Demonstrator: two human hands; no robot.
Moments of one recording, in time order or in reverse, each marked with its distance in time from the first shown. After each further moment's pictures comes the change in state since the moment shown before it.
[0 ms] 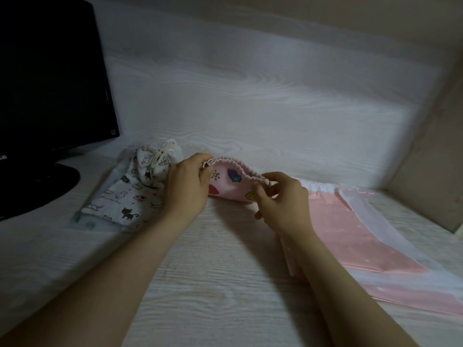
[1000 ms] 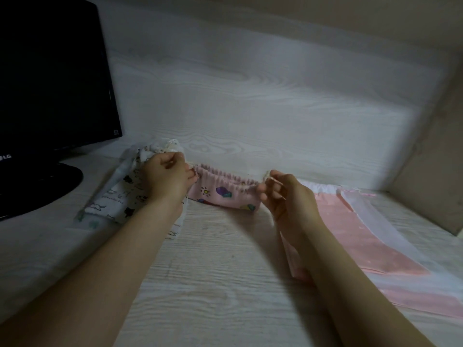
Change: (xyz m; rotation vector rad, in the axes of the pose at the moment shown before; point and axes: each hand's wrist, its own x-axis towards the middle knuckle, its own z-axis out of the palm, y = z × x) left_hand 0.018 -0.007 -0.007 -0.762 0.262 -0.676; right_hand 0.010 -0.013 -0.005 1.108 -0.036 0.570
